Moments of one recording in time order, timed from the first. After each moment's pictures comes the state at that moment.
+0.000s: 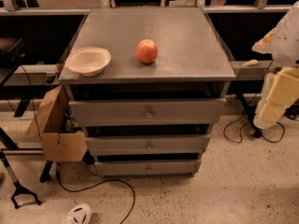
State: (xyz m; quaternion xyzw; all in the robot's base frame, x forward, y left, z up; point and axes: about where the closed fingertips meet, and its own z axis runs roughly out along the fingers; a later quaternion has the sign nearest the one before) arm 0.438 -0.217 0.976 -0.60 0.78 -0.03 0.16
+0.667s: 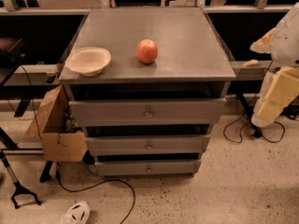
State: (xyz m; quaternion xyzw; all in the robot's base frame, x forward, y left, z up) arm 0.444 -0.217 0.973 -0.61 0.78 -0.02 0.17
